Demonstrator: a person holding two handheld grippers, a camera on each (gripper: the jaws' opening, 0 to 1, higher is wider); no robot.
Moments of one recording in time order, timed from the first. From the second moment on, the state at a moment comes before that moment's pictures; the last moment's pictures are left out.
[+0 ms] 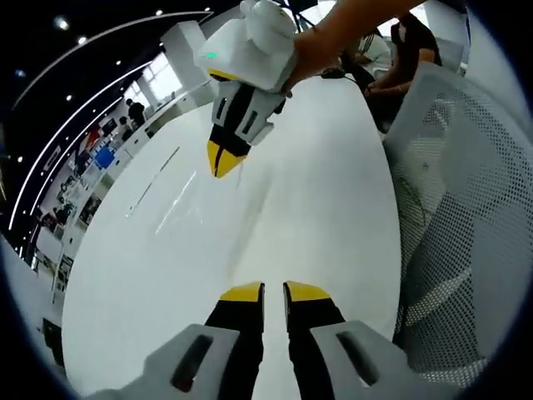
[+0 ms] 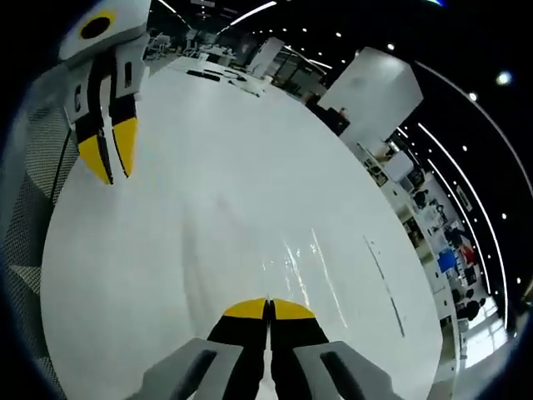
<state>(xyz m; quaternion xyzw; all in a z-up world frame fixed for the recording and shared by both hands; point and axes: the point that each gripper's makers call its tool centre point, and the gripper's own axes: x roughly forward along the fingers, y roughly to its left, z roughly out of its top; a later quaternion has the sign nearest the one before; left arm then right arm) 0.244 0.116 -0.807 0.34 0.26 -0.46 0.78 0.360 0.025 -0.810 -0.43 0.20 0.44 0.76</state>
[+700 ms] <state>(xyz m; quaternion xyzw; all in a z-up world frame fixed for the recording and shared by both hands) 0.245 0.127 -0.804 0.33 0.26 -0.44 0.79 0.327 0.030 -0.815 -0.31 0.25 0.49 0.77</state>
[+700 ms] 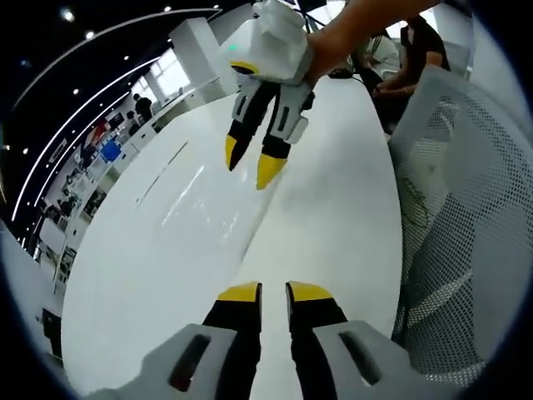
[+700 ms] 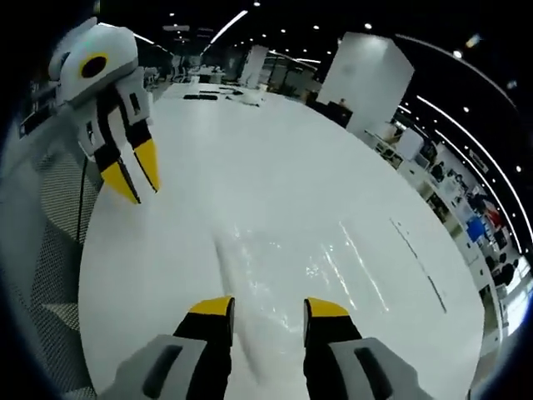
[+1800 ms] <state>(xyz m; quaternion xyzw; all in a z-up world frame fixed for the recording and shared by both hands) 0.231 0.167 -0.765 0.15 0.24 -0.34 0.90 0.259 -0.006 -0.759 -0.07 0.22 0.40 0.89</state>
